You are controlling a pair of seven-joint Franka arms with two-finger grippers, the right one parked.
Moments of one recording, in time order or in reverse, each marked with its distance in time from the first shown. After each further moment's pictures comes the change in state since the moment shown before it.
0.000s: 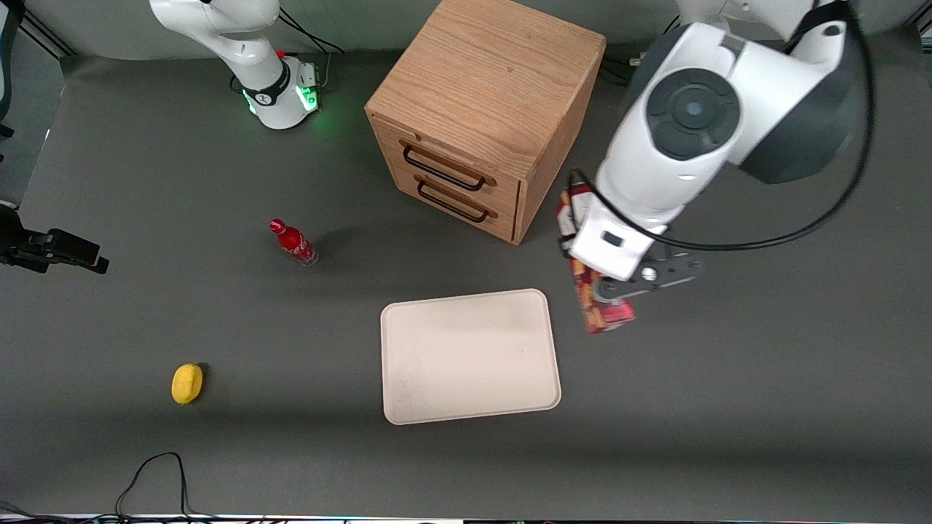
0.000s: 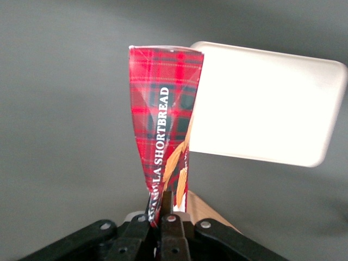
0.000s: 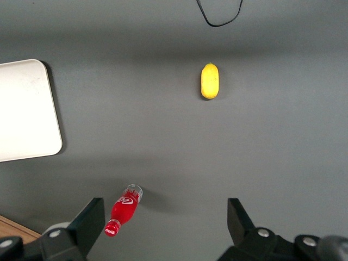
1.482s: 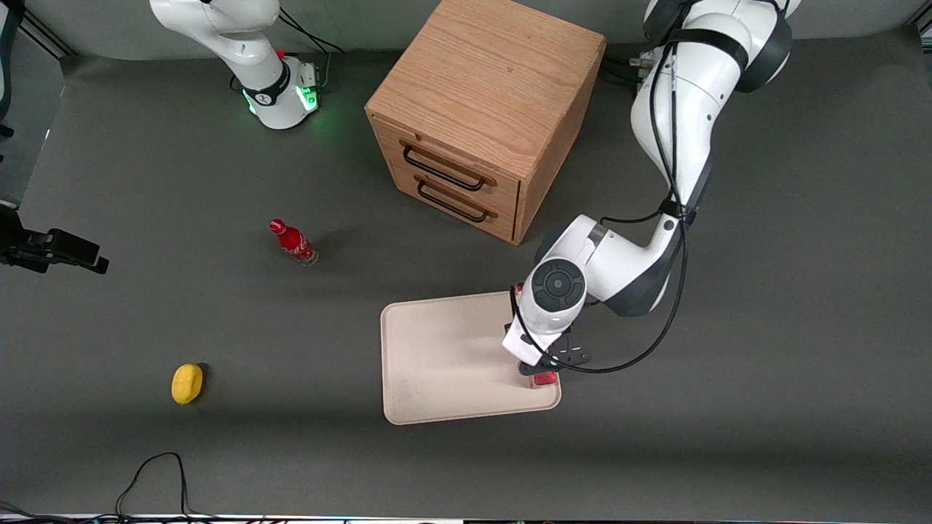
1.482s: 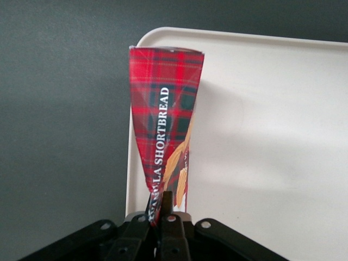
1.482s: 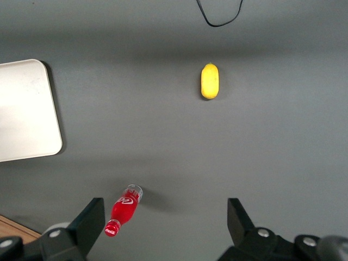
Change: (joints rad) arm -0.010 0.360 -0.012 -0.164 0.129 0.516 -0.012
